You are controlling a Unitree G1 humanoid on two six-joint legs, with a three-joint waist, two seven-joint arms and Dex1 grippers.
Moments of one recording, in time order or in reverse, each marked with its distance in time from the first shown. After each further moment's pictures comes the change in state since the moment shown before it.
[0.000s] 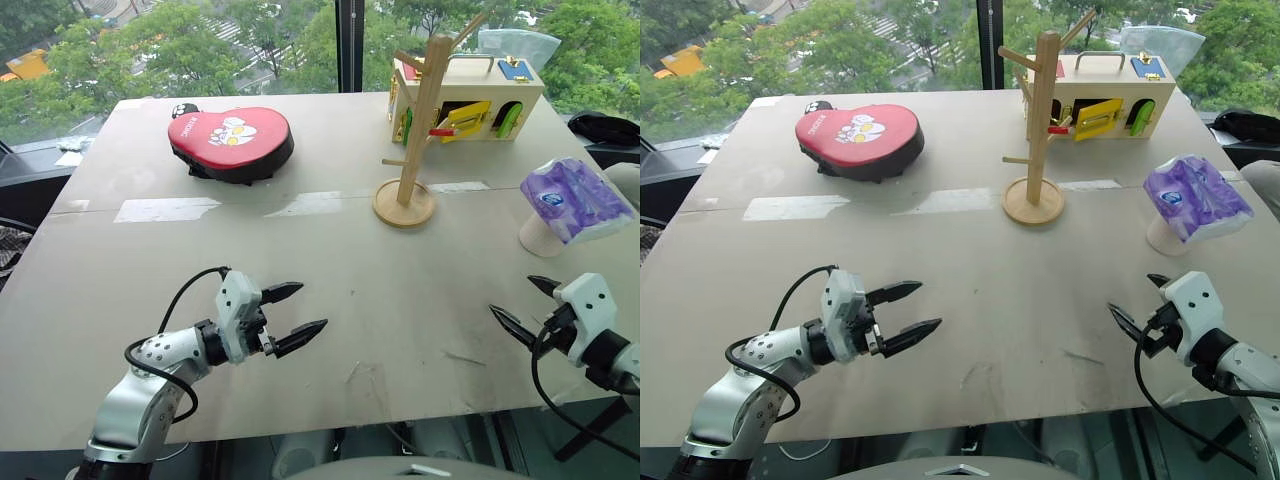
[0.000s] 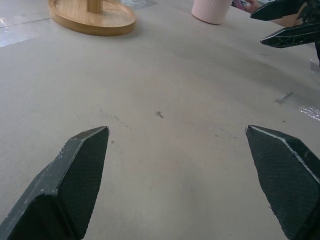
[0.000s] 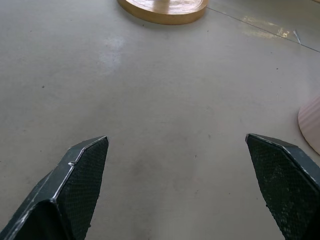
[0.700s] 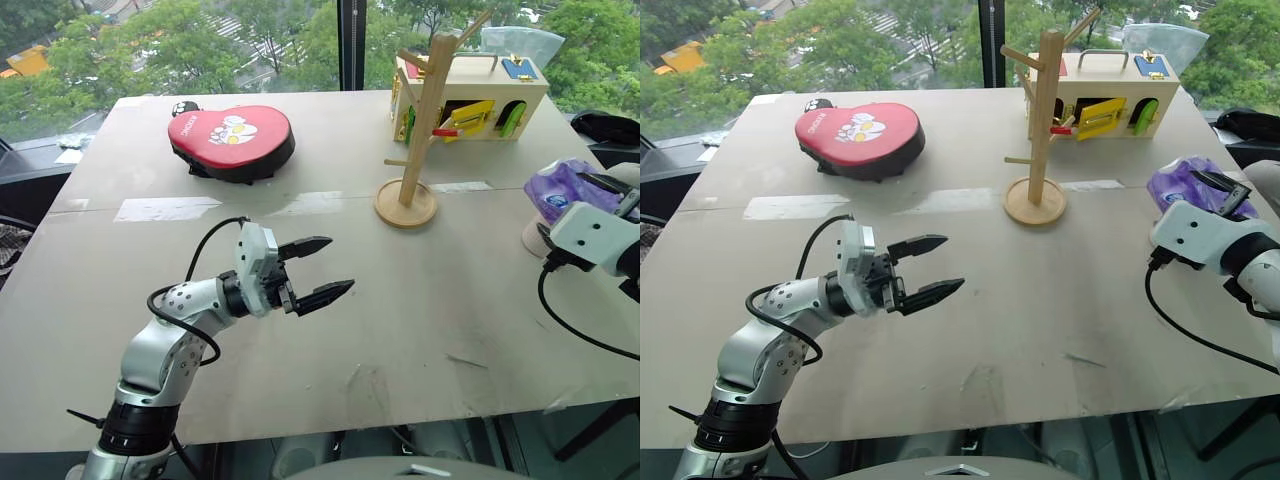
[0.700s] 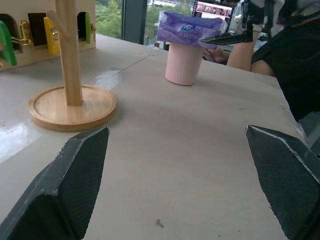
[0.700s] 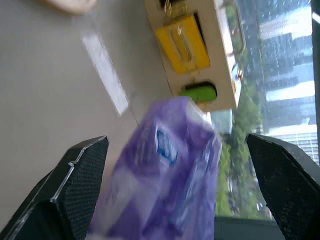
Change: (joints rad) left arm -0.283 -0.046 -0.053 0.011 -0.066 0.053 -0.025; right arm -0.302 -0.398 0.119 0.095 -0.592 -0.099 -0.129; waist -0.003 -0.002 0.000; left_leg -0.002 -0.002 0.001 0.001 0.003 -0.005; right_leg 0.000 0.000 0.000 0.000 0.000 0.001
